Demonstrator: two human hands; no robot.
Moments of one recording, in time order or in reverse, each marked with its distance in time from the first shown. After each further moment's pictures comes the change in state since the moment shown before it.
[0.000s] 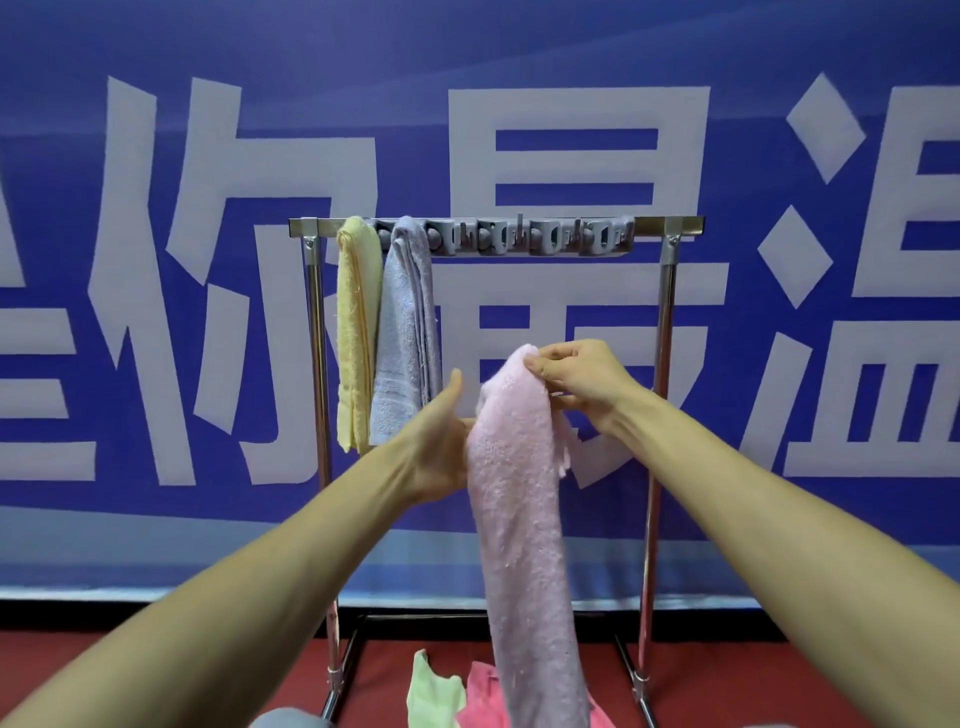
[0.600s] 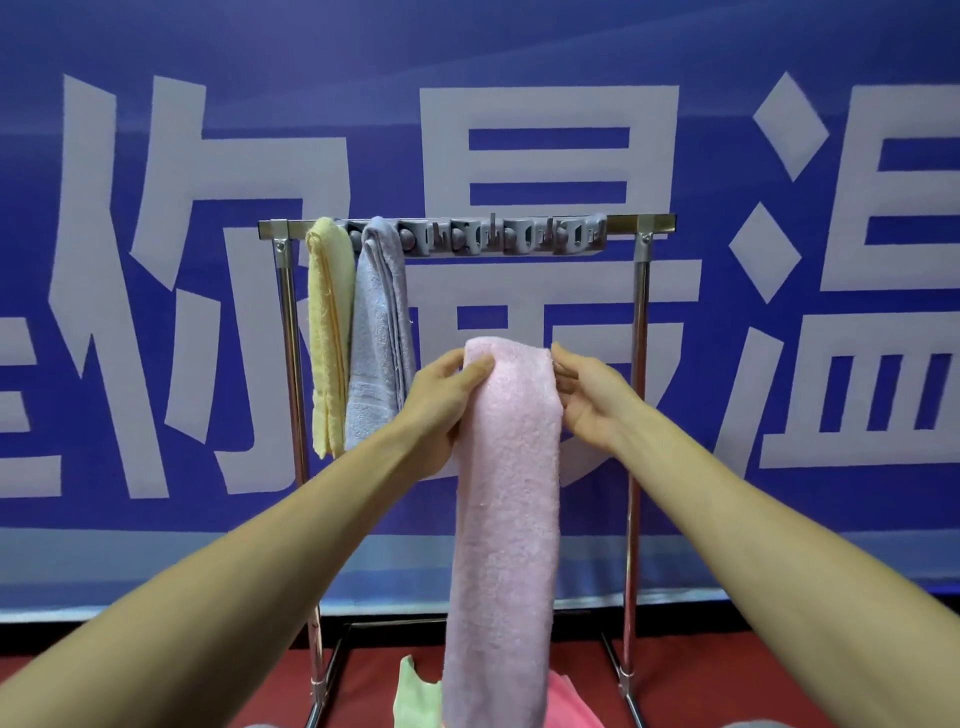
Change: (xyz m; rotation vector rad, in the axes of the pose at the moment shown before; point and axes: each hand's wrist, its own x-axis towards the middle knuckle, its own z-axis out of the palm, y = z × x) left_hand 0.003 0.015 0.045 0.278 0.375 0.472; right_hand -0.005 0.019 -0.022 0.523 0.049 0.231
